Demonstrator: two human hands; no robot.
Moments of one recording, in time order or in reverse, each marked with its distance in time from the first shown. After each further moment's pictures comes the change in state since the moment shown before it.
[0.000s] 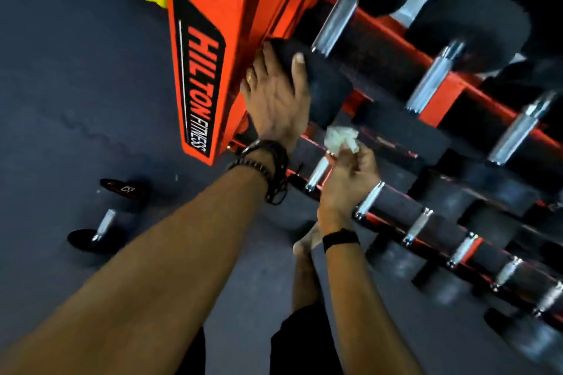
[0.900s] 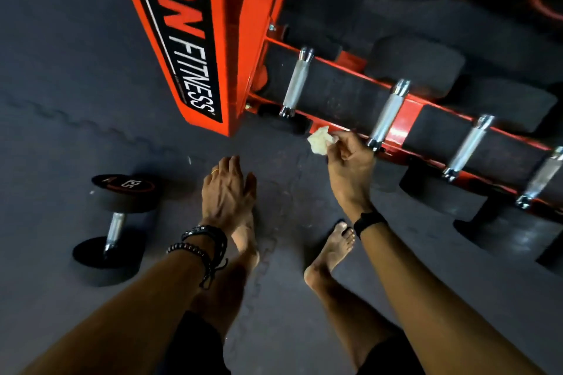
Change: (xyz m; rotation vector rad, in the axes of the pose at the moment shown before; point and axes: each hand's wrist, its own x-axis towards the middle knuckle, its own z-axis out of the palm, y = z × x) left_hand -0.061 -0.351 0.081 0.483 -0.586 0.134; right_hand -0.031 0.265 0.017 -0.362 -0.423 -0.003
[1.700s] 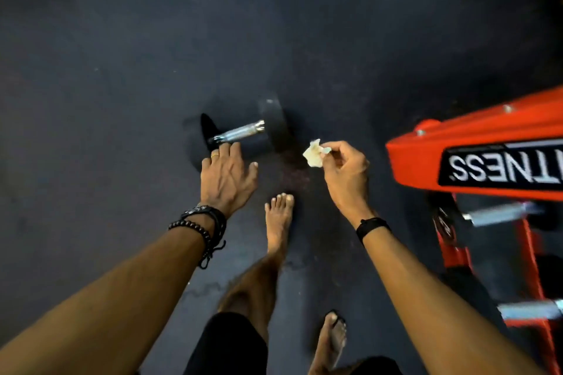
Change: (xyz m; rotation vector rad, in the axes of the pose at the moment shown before) left_hand -0.115 -0.267 0.025 -0.339 0.320 -0.692; right_hand -0.138 -0.059 0.273 -0.424 -0.882 -0.436
